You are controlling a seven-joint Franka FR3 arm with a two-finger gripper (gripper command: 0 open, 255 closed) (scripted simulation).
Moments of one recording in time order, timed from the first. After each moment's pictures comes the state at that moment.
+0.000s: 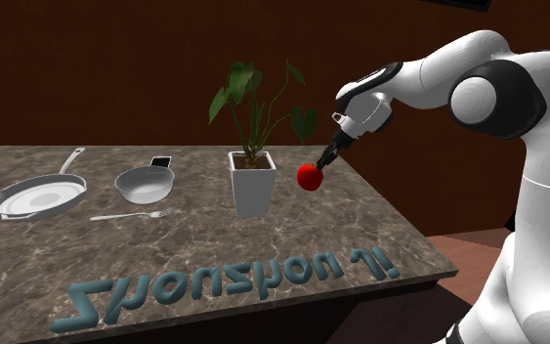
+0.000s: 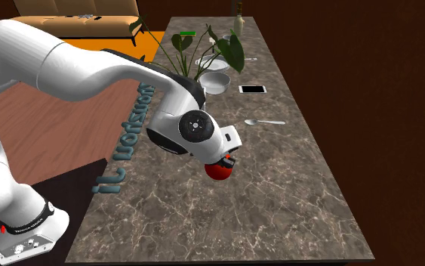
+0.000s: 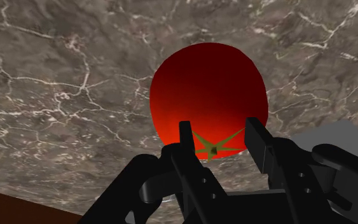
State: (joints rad) arm 0.19 0.31 -0.70 -1.93 0.83 2.19 -1.54
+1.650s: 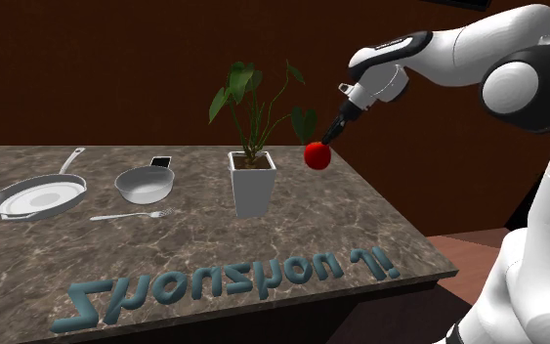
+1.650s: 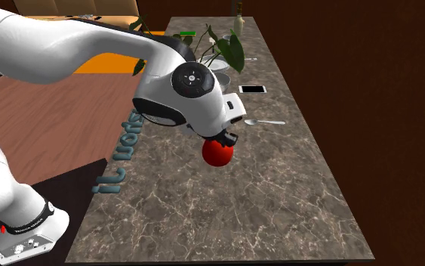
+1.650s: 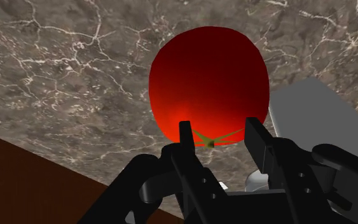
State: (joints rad) arm 0.23 0.19 -0.75 -1.81 0.66 2.03 -1.37
